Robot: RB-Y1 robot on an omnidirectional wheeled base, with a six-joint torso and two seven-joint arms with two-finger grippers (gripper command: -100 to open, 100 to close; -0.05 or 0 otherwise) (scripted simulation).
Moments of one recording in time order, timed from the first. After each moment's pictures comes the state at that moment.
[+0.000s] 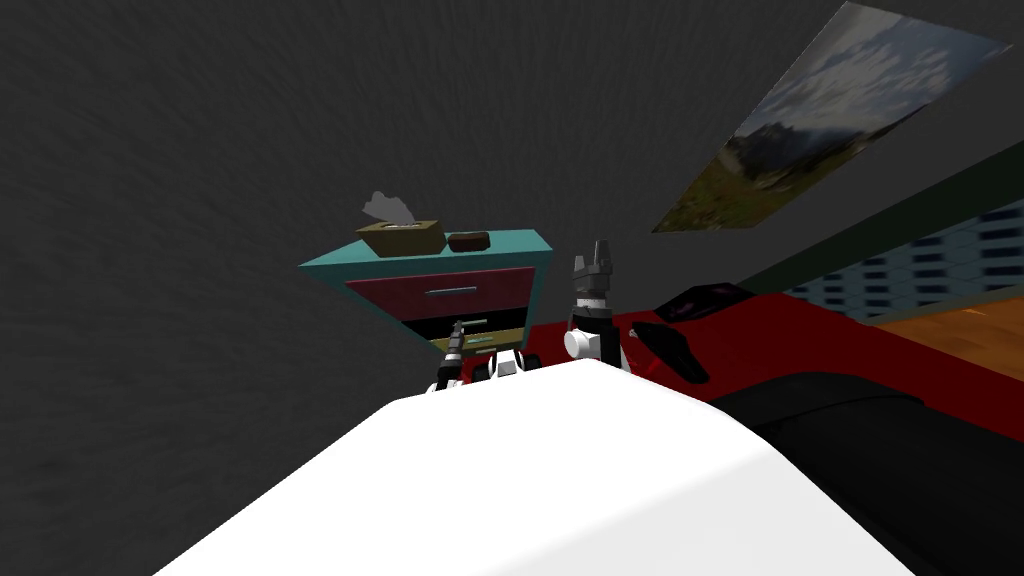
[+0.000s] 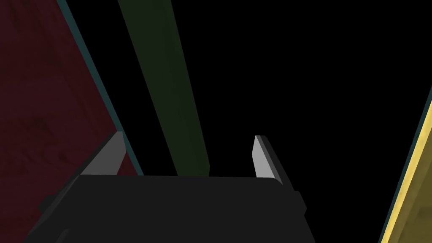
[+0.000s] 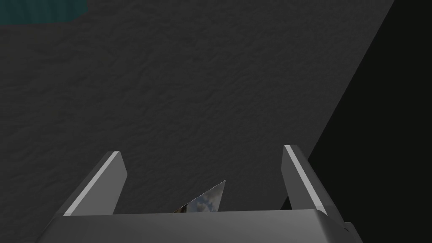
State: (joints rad) left arm 0.22 0.08 -0.09 -1.10 -0.06 -0.76 -0.11; right arm 0.46 0.04 0.01 -2.36 -0.05 -0.38 0.17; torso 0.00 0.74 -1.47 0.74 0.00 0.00
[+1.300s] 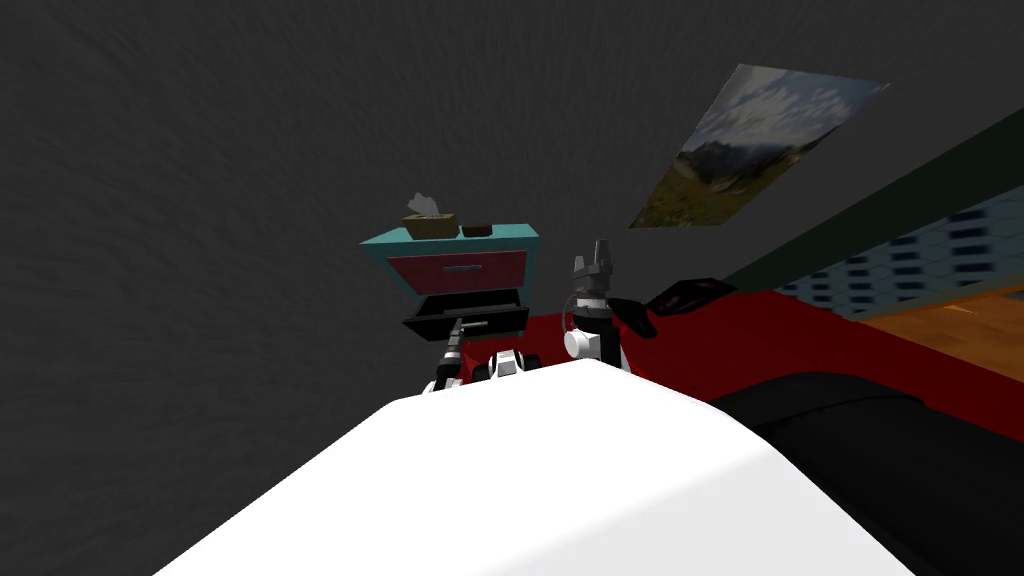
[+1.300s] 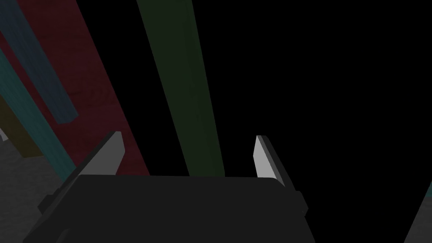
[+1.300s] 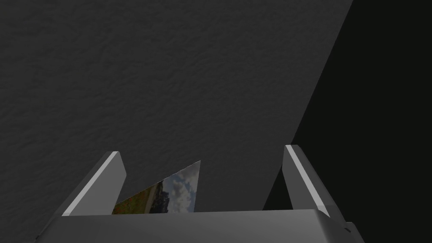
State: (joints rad) left arm 0.24 0.10 -0.11 -1.19 -0.07 -0.69 -0.09; right arm 0.46 0.04 0.01 -2.36 -0.05 -0.38 0.17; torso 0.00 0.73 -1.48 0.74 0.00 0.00
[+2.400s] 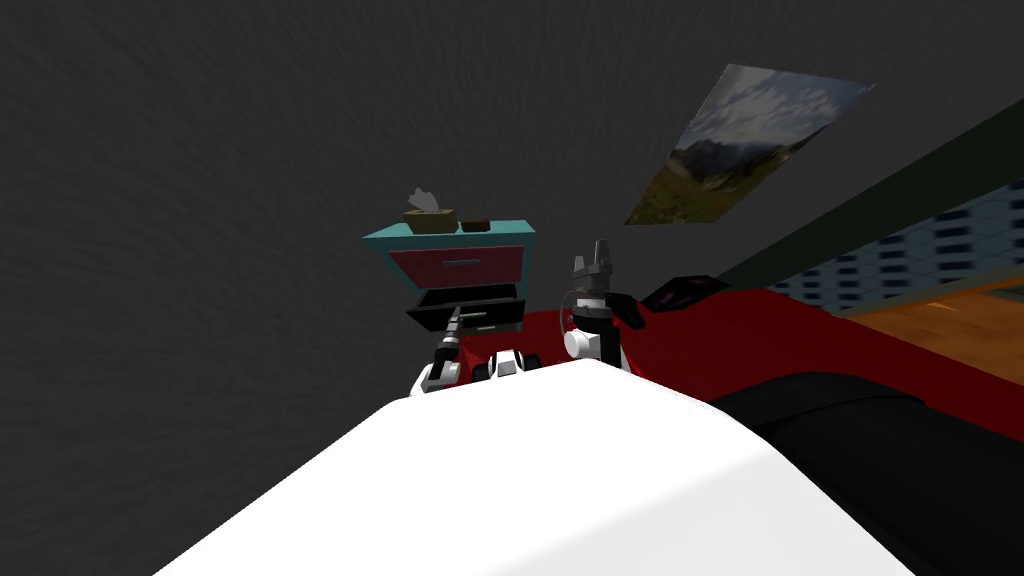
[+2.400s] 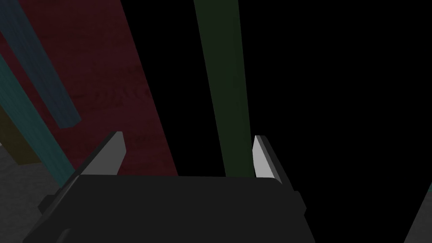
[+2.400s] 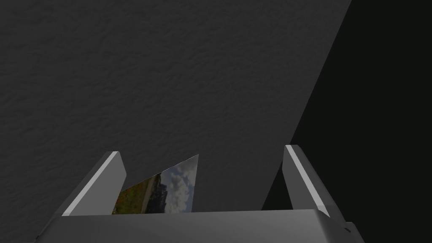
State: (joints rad) left arm 0.17 0.13 -0.11 -1.32 -0.06 -0.46 -0.05; right arm 0.46 0.04 0.01 -2.36 -0.05 -0.38 0.17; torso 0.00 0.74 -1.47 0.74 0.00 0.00
